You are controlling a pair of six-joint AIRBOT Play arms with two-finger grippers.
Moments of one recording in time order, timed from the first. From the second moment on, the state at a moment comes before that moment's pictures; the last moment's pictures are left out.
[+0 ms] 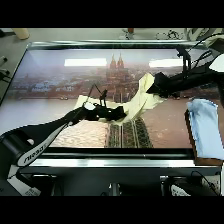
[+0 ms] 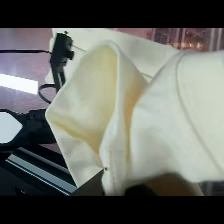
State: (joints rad) left arm -0.62 -1.81 1.26 0.21 -0.64 -1.25; right arm 0.00 -1.29 1.50 -0.87 1.47 1.61
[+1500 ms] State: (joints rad) left arm 0.12 -0.86 1.27 0.87 -0.93 -1.31; right arm 0.18 -1.66 1.44 -1.02 1.27 1.70
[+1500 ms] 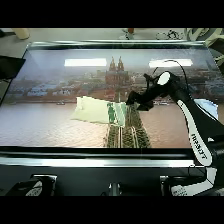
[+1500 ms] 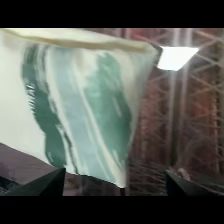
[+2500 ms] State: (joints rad) left arm 0.12 -0.89 1.22 0.92 -0.99 -1.32; right arm 0.02 -1.66 1.57 -0.79 1.23 1.57
